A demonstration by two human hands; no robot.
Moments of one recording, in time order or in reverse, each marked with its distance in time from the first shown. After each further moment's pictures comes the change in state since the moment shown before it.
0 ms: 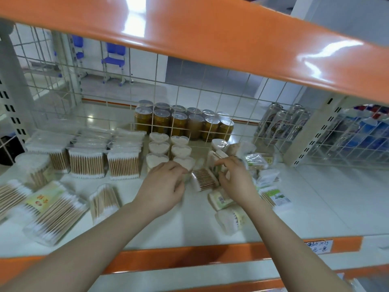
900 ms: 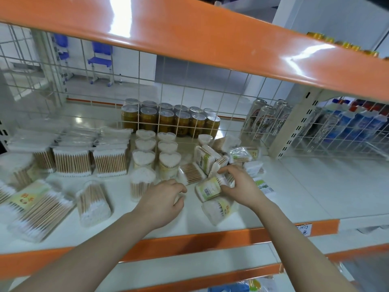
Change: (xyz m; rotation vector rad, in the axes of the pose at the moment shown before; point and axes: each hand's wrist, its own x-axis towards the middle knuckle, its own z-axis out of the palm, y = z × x) left_hand -0.017 0.024 0.029 0.083 -0.180 0.057; right_hand -0.035 0.037 -0.030 0.033 -0.248 0.155
